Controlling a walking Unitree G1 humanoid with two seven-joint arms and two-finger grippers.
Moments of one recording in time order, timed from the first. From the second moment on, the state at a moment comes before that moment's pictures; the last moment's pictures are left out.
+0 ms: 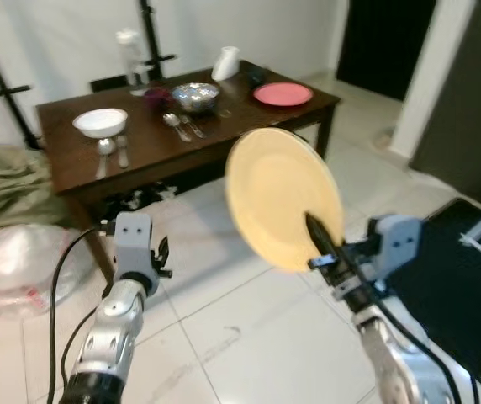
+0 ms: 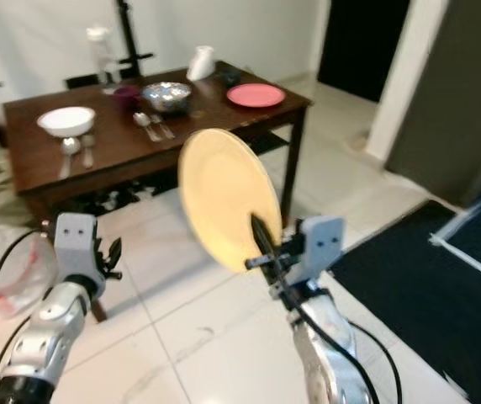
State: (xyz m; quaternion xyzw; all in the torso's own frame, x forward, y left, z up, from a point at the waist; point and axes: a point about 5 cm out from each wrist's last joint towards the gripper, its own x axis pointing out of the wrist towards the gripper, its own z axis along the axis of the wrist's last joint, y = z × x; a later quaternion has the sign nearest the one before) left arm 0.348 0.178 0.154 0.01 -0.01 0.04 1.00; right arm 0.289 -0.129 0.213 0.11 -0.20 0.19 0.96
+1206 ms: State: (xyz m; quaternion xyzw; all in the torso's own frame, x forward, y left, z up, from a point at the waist) left arm 0.347 0.173 0.160 0.02 -0.02 0.05 1.00; right arm 0.291 -0.141 0.213 0.15 -0.19 0.15 0.96
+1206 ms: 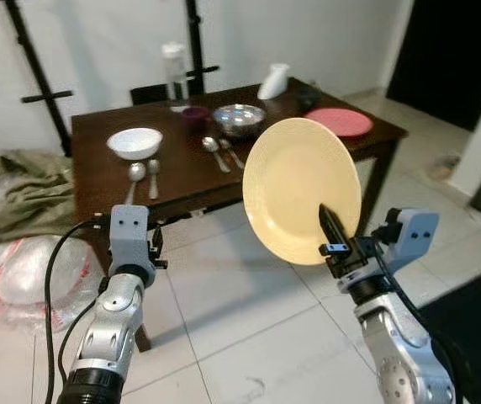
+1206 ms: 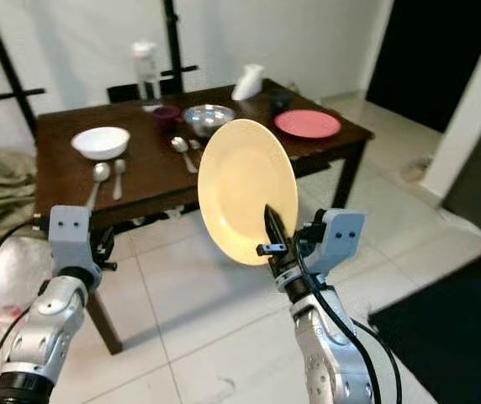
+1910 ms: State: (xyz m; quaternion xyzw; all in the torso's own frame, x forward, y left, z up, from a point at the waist) left arm 0.340 0.170 0.192 0.09 -0.13 0.03 0.99; right arm 0.295 -0.157 0.228 0.16 -0.21 0.12 0.95
